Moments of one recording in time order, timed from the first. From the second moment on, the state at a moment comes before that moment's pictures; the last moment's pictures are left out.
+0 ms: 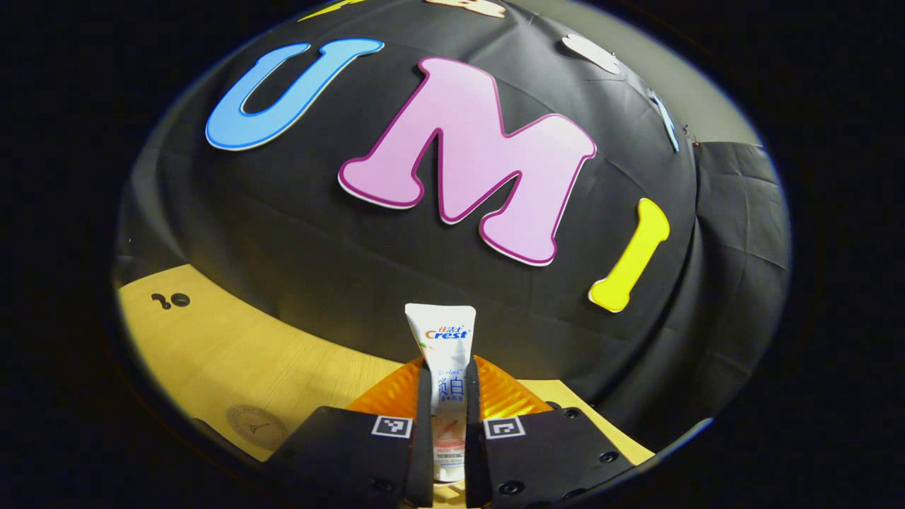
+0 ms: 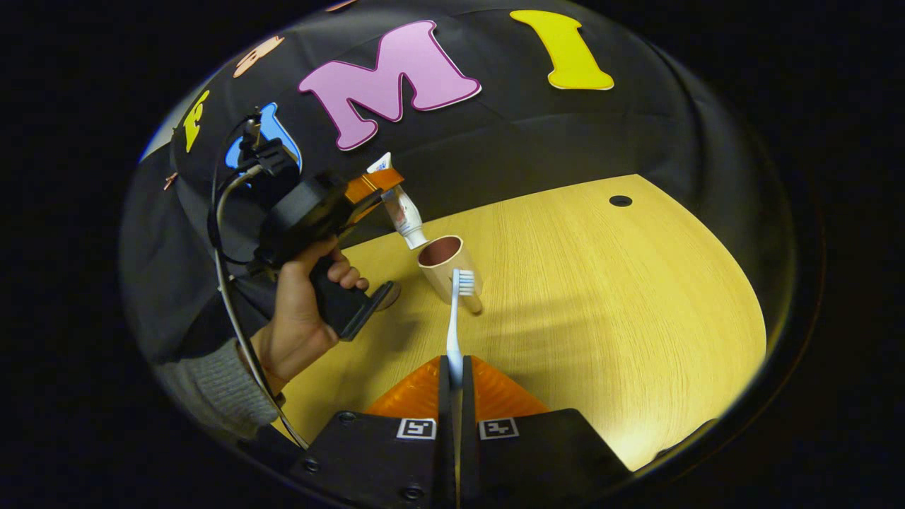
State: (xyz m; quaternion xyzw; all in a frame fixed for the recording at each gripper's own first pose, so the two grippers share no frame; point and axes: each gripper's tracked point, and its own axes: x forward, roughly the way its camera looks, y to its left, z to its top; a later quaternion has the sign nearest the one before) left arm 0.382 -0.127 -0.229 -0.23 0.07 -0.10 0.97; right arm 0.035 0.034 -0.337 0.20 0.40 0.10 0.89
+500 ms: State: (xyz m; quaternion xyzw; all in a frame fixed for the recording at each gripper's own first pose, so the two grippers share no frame) left arm 0.384 -0.143 -0.301 -0.19 0.13 -0.10 0.97; right arm 0.071 0.016 -0.346 0.21 0.39 0.10 0.89
